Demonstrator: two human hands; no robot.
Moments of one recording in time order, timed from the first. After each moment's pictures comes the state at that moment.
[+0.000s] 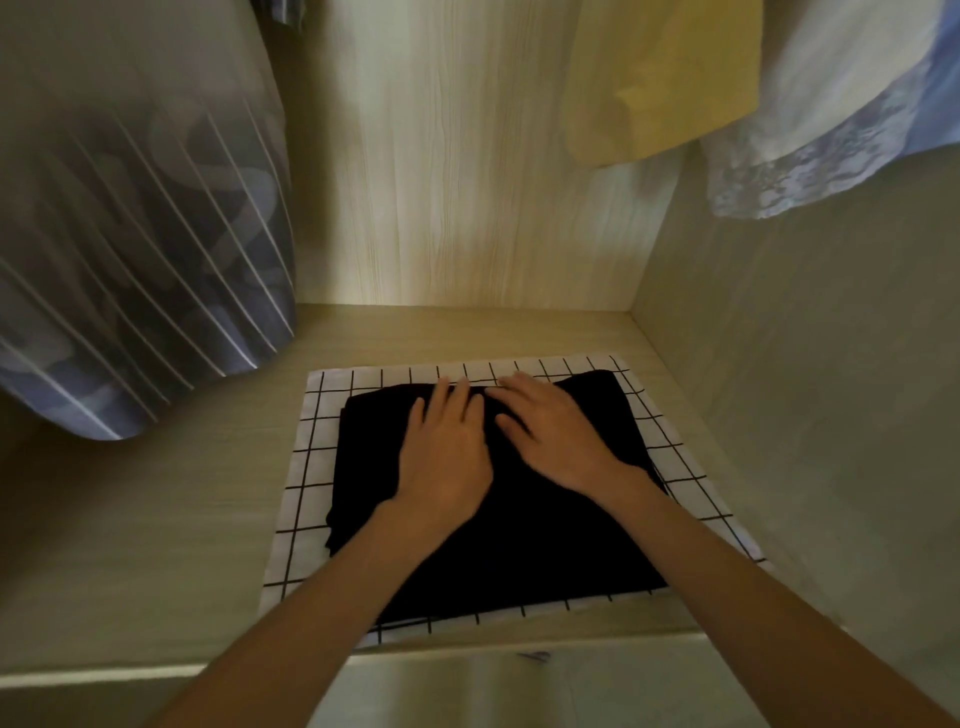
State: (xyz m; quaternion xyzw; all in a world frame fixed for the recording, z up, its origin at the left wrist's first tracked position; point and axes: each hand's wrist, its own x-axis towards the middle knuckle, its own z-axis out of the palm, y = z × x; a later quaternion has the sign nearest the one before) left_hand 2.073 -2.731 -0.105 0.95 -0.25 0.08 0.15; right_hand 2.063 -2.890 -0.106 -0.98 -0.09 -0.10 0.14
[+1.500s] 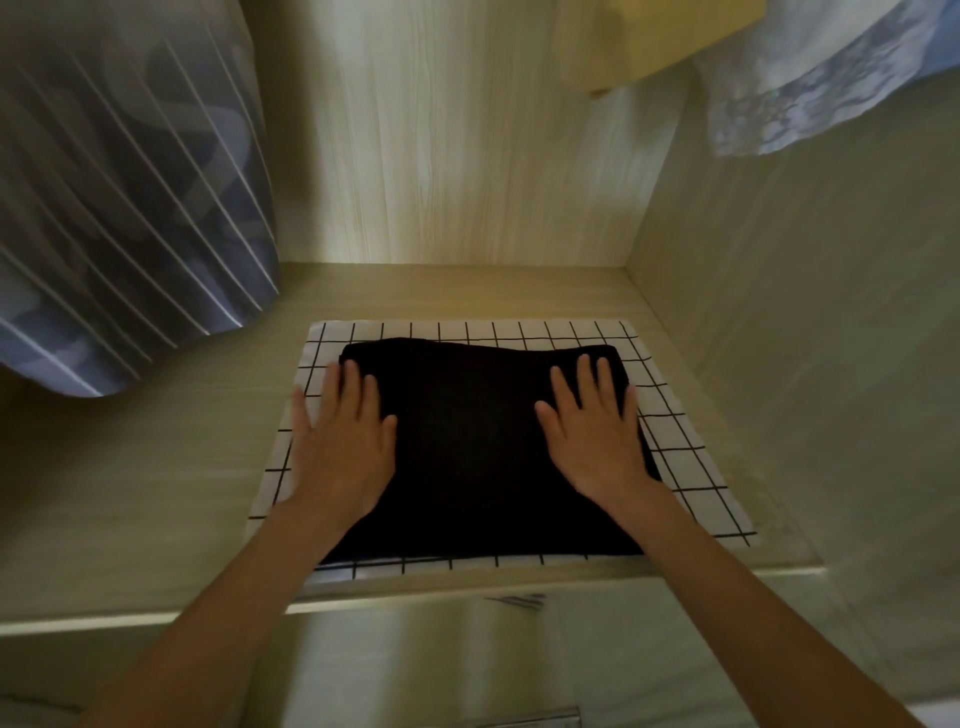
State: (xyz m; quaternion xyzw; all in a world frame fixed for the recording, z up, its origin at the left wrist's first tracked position) left_hand 2.071 -2.656 -0.140 0.99 -0.15 0.05 0.03; right_hand 2.006 -2.899 -0.130 -0.99 0.14 -0.02 0.05
